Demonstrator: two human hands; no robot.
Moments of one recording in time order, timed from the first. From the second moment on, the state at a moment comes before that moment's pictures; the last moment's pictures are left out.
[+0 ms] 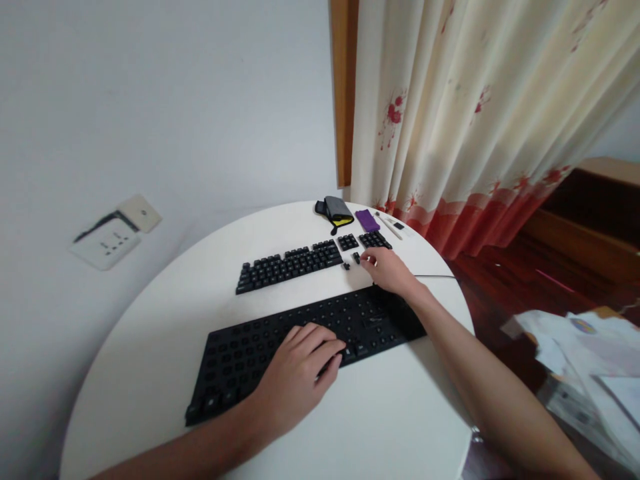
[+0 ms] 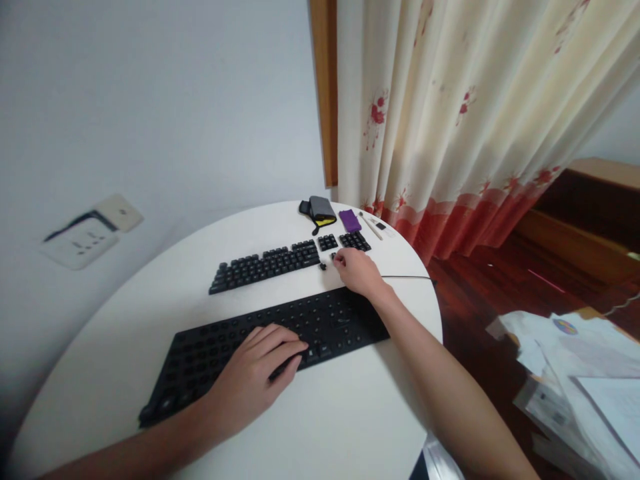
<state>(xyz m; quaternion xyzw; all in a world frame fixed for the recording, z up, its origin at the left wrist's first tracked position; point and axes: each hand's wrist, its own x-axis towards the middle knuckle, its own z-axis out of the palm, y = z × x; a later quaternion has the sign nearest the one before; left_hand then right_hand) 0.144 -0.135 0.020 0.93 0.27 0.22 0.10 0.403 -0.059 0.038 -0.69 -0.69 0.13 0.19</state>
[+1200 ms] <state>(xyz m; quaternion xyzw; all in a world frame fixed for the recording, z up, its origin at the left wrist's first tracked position) 0.244 0.026 0.044 0.96 0.28 0.07 -0.02 0.403 -0.045 0.018 -0.71 -0.68 0.11 0.17</state>
